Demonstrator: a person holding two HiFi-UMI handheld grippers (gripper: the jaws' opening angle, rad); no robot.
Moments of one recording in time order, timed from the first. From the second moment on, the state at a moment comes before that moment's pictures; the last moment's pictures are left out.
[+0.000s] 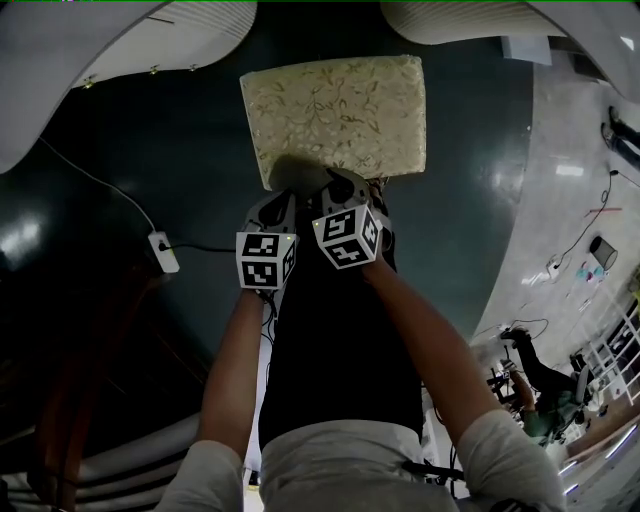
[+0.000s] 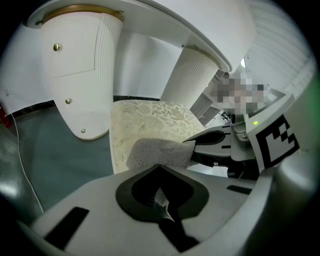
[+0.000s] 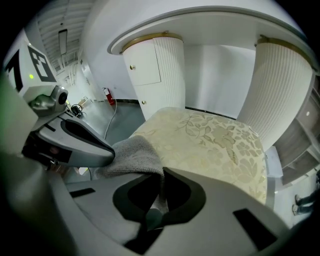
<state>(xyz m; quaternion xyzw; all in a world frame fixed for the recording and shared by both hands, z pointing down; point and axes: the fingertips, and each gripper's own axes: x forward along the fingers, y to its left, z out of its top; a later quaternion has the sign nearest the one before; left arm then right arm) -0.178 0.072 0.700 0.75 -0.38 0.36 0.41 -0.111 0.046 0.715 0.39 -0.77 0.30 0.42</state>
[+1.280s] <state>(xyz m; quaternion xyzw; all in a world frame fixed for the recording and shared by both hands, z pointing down) -0.071 0.051 0.693 0.76 -0.34 0.39 0.38 0.028 0.044 0.716 0.46 -0.72 0.33 0.40</state>
